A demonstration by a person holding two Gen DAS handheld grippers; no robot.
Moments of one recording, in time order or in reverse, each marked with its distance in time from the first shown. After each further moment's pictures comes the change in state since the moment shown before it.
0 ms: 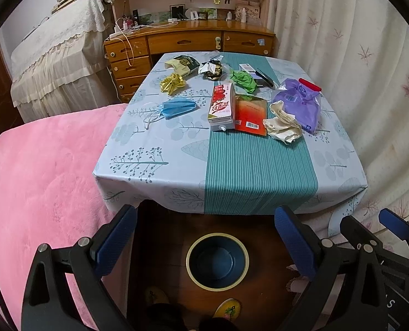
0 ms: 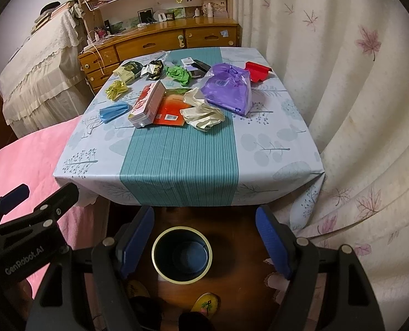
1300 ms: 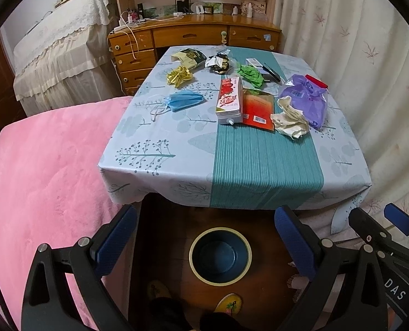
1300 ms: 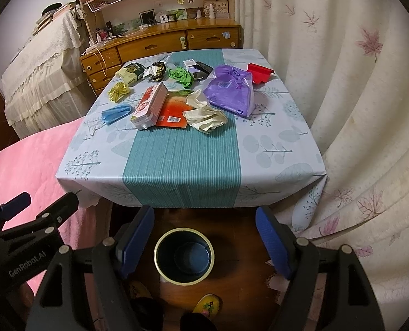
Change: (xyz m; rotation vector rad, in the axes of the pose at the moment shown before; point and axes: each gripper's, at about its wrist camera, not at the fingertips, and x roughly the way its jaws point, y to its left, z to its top) left arm 0.005 0.001 0.010 -0.007 0.037 0.023; right arm -0.001 0.003 0.003 0.007 -0.013 0.014
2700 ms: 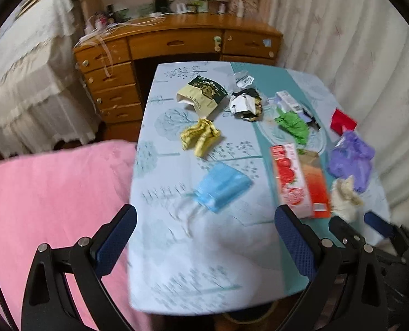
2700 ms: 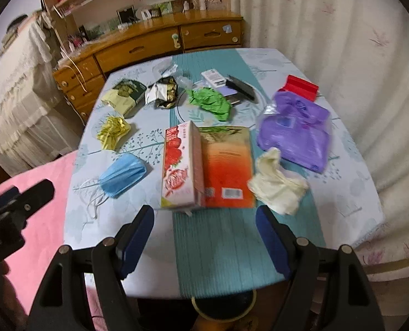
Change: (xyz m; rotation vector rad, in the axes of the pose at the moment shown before) left arm 0.157 0.115 0.224 0.154 0.048 -0.133; right arm 0.156 0.126 0.165 0.114 0.082 -0.091
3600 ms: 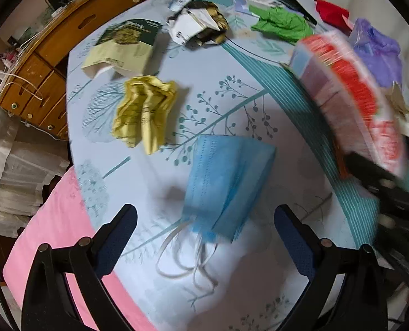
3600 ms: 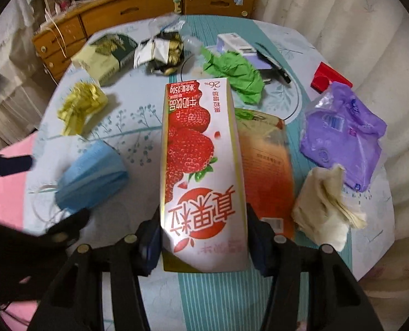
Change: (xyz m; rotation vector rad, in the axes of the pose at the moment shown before) left arm 0.159 -0.039 0.018 0.448 0.297 -0.042; right arm 0.081 0.024 0.019 -0.040 0.118 -0.072
